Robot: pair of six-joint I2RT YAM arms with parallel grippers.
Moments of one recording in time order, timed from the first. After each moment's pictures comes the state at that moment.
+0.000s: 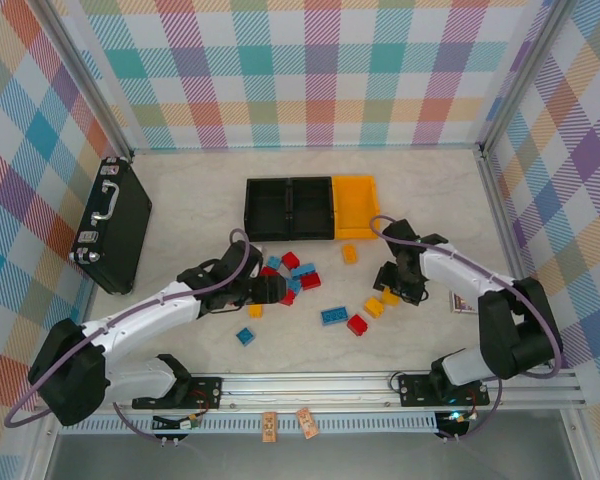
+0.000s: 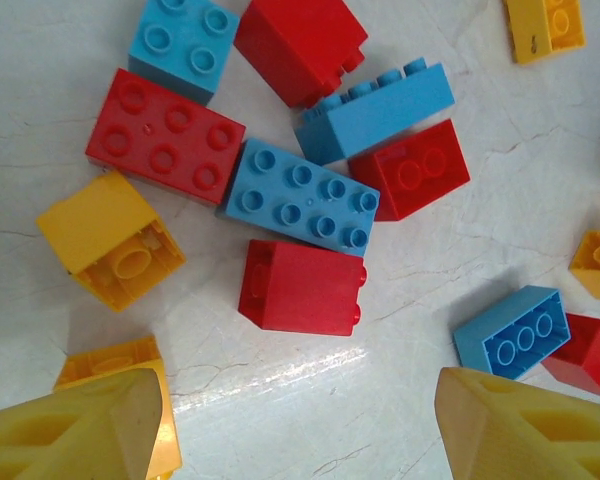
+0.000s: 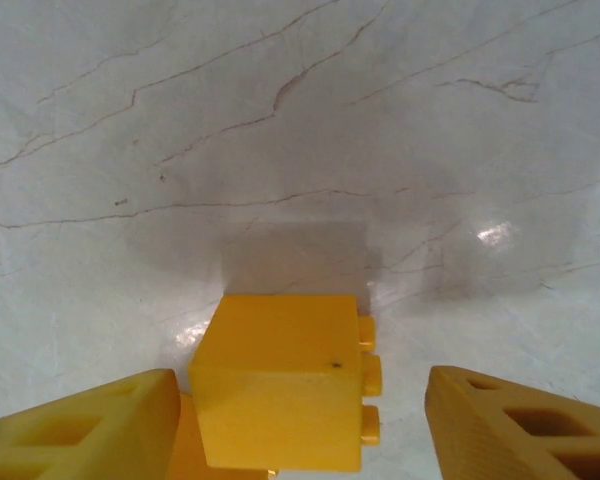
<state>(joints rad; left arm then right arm) -0.71 1.20 0.71 -0.47 0.07 -0.69 0.38 1.45 0.83 -0.83 -0.01 0.76</state>
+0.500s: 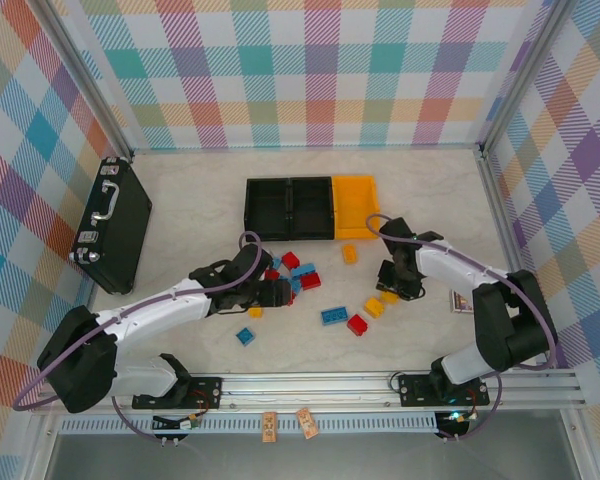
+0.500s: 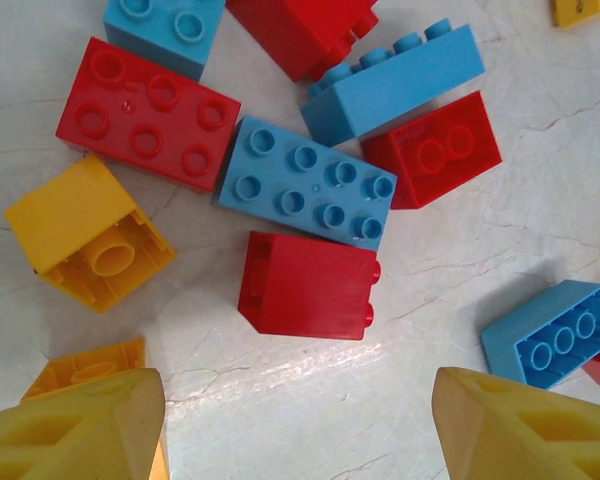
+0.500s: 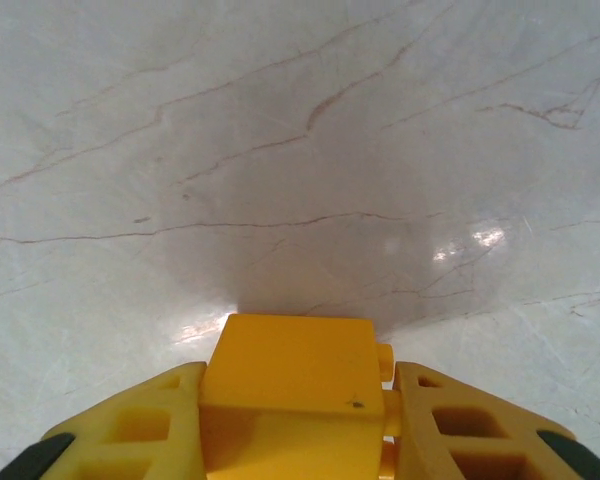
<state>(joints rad) -0.76 1.27 0.73 -0.47 0.02 -0.70 0.39 1.48 0.86 -0.82 -0.01 0.75</state>
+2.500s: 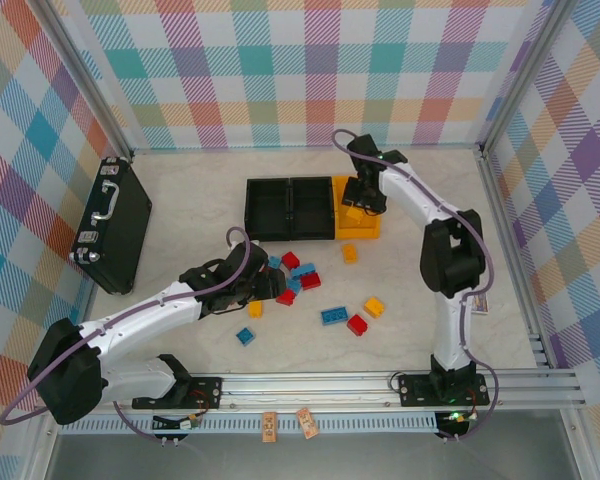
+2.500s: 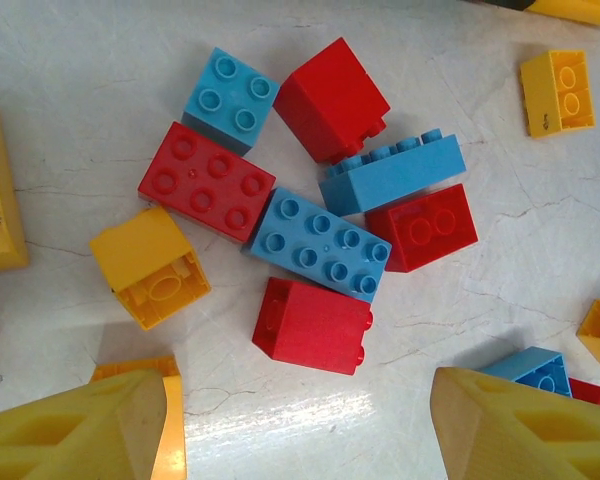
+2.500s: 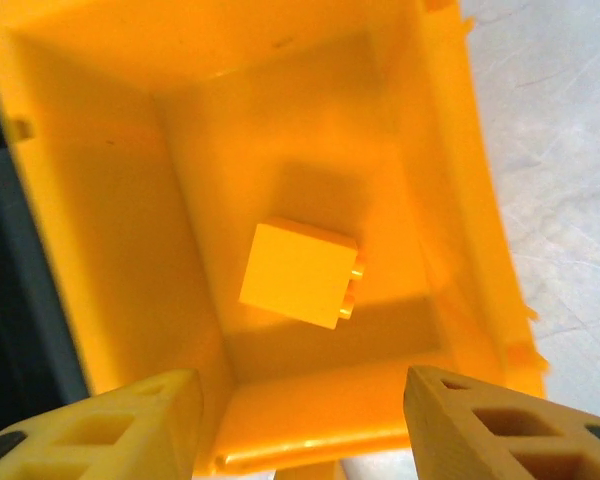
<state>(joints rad) -0.77 1.19 0.75 -0.50 -0.09 -0.80 0.40 2.06 1.83 -0.96 0.07 0.59</state>
